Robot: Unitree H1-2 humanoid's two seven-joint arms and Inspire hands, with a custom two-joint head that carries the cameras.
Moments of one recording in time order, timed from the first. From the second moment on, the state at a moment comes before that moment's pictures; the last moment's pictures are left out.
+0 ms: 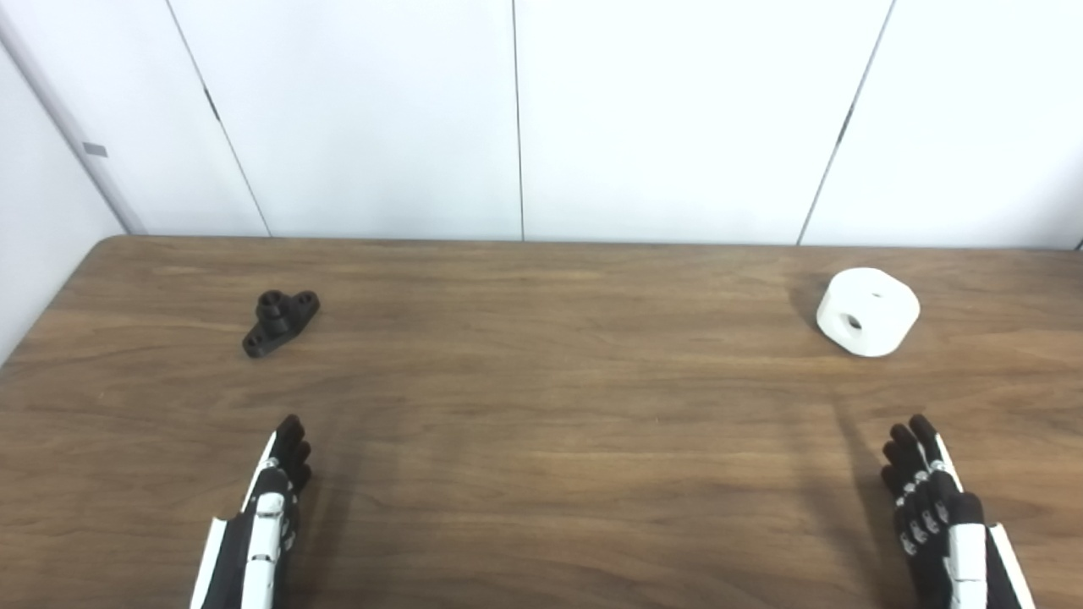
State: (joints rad) left arm 0.39 0.13 0.11 -0.32 -0.16 -0.14 -0.03; right arm 0.32 -0.15 -0.09 -0.27 0.19 -0.13 0.04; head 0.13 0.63
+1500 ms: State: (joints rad) left arm 0.40 0.12 0.04 -0.25 0.00 -0.28 0.03; right arm 0.31 -0.16 -0.11 -0.20 0.21 -0.26 0.08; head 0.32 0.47
